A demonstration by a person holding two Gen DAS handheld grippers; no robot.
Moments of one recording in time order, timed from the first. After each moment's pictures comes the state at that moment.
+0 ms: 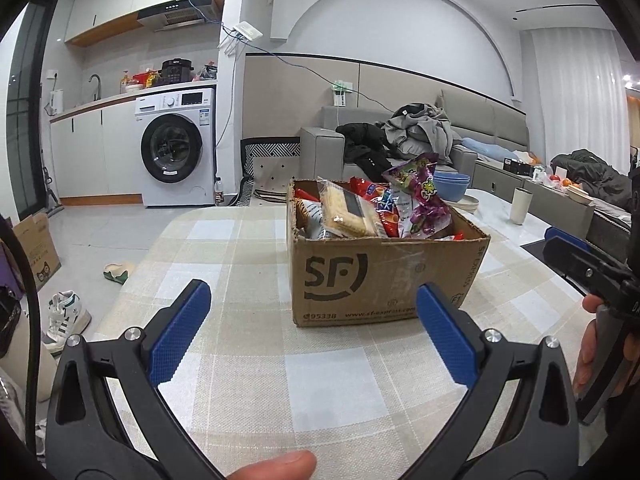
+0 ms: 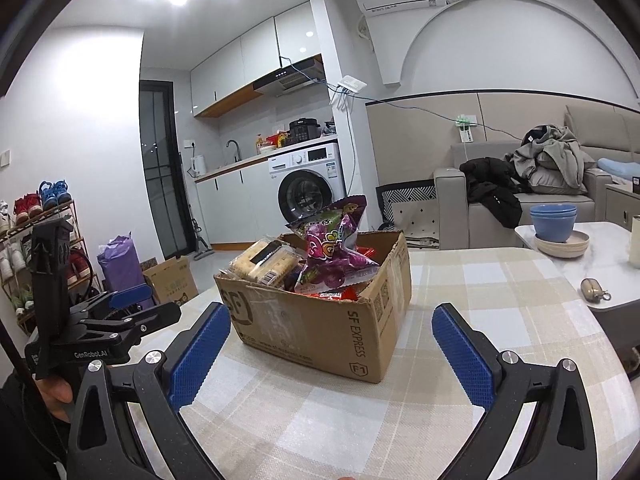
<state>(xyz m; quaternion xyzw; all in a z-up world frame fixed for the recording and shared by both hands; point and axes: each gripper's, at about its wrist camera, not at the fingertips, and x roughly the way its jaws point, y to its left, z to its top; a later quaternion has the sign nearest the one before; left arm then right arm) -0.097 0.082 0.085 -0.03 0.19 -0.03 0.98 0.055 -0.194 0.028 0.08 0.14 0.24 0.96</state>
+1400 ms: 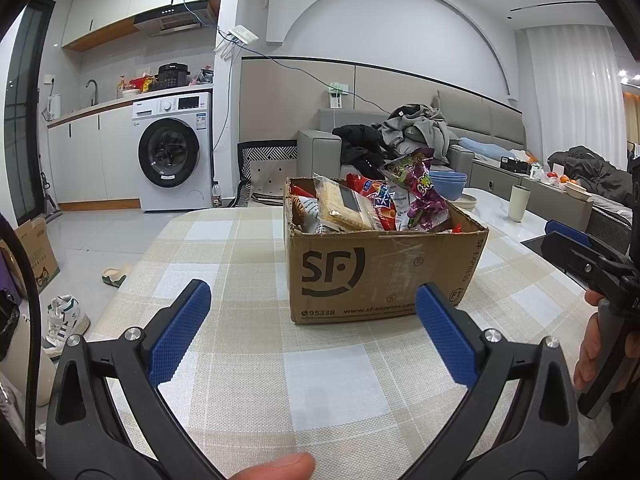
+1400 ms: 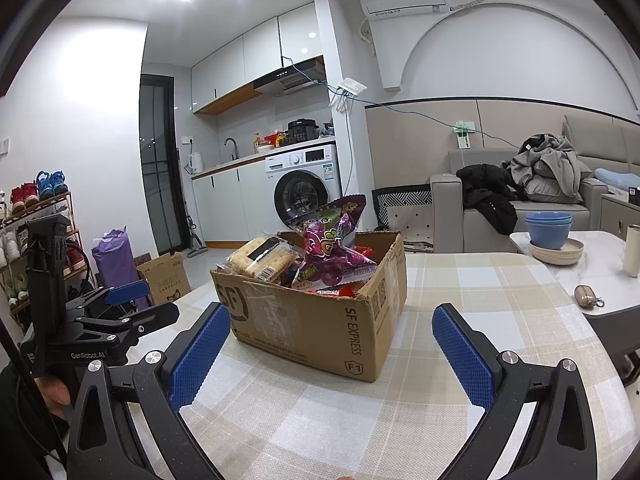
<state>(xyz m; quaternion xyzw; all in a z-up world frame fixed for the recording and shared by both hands) -0.098 0.077 0.074 -0.02 0.19 -0.04 0.98 0.051 -0.192 0.026 0.06 0.13 0.23 0.96</state>
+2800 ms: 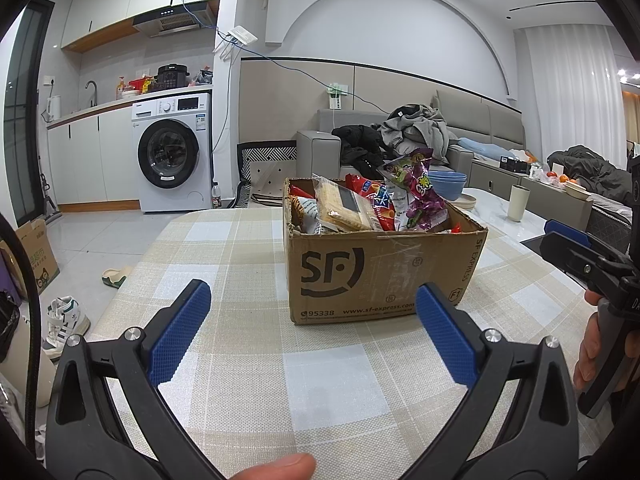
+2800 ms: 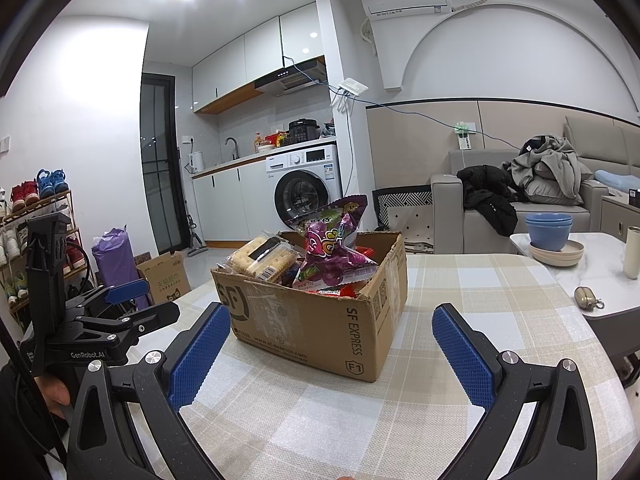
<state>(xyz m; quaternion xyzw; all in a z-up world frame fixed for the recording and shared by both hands) -0.097 0.075 0.072 -0.02 0.19 -0.04 0.98 0.051 -0.191 0.025 0.06 0.13 0.23 0.96</state>
